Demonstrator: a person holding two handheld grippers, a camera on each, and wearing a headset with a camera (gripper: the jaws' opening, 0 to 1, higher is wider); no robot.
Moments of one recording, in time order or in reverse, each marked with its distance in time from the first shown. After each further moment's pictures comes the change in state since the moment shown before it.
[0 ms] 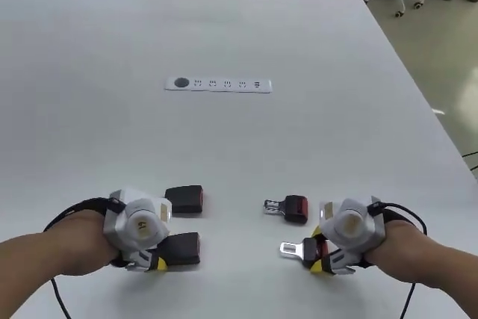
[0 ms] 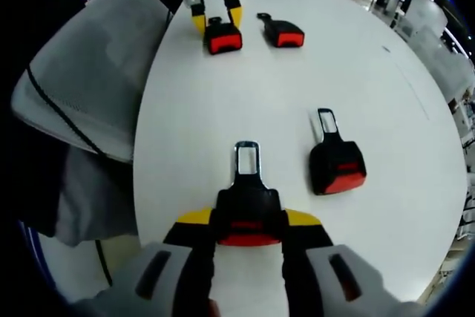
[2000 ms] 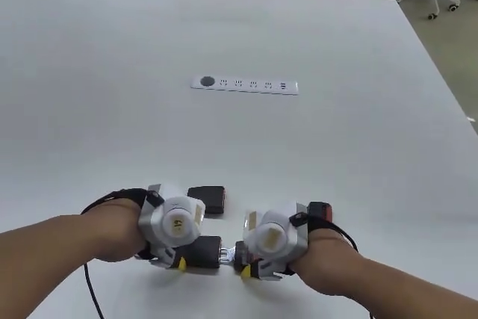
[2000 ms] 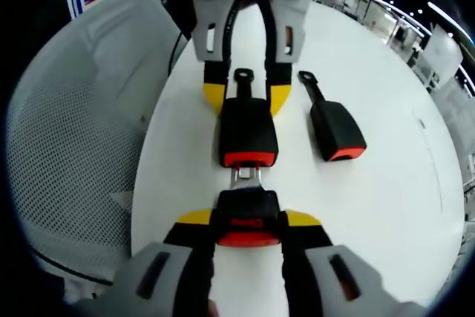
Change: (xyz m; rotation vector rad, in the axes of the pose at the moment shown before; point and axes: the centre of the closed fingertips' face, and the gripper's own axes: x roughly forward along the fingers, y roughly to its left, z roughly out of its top) left arm 0.003 -0.001 0.000 0.090 0.066 -0.058; right arm 0.060 0.027 0.154 -0.159 -0.129 0.018
